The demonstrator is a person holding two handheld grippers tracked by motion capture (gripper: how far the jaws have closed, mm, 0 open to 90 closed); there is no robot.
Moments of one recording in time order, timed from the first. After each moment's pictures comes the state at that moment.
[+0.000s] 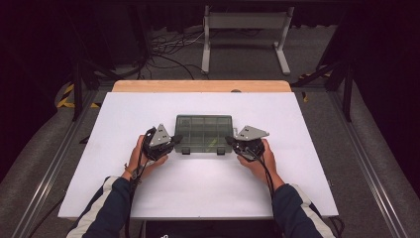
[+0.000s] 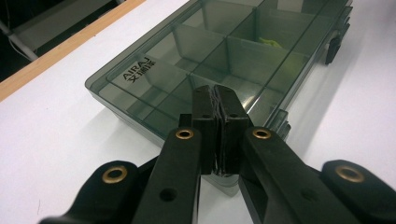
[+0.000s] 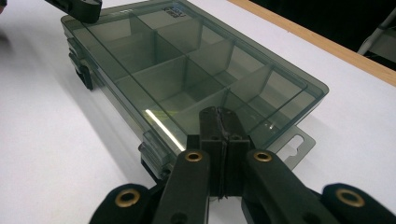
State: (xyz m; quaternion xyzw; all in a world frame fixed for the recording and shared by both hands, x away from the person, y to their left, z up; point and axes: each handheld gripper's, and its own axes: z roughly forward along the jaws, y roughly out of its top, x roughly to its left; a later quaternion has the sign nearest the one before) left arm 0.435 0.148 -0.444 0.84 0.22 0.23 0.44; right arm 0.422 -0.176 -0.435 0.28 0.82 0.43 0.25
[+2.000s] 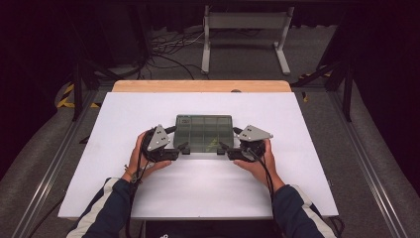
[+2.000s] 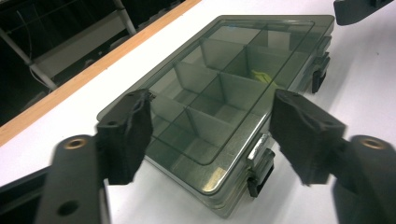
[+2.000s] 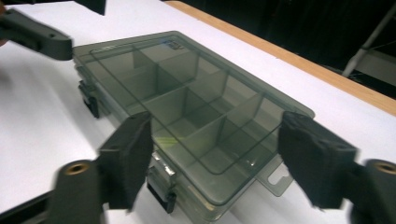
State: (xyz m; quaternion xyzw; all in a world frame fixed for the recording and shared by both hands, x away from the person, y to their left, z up) left arm 0.422 0.145 -0.433 0.82 0.20 0.26 0.47; right arm 0.414 -0.175 -0.425 0.29 0.79 0.47 0.27
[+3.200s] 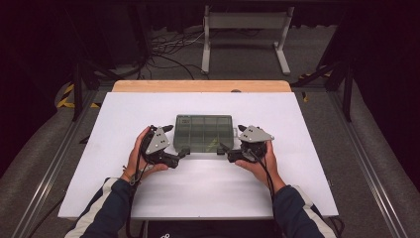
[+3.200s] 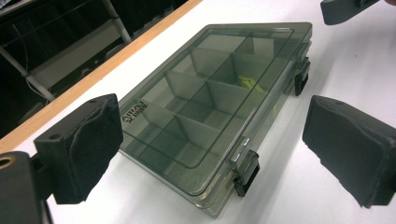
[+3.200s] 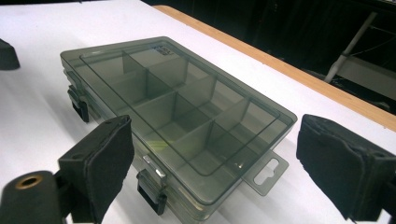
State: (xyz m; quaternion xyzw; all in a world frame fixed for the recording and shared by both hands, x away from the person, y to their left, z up) left arm 0.412 0.146 -0.427 0.82 0.18 0.26 0.48; right arm 0.408 -0.176 -0.422 0.29 0.79 0.46 0.29
